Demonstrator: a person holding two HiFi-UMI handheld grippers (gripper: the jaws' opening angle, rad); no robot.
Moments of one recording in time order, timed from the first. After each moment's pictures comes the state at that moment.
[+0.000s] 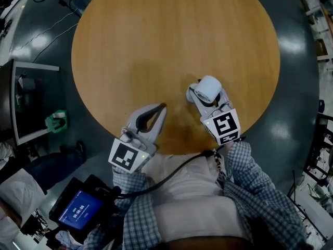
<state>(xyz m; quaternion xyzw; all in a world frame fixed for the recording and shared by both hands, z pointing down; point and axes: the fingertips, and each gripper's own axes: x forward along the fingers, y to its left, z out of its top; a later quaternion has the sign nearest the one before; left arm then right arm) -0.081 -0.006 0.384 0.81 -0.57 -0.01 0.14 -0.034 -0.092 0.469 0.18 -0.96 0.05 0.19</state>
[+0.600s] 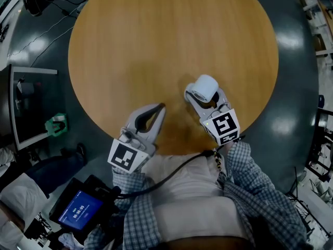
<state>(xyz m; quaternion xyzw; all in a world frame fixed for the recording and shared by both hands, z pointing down) -0.076 -0.006 0.383 0.81 -0.56 -0.01 0.14 -0.022 -0.084 0.480 0.18 -0.96 0.07 0.19</state>
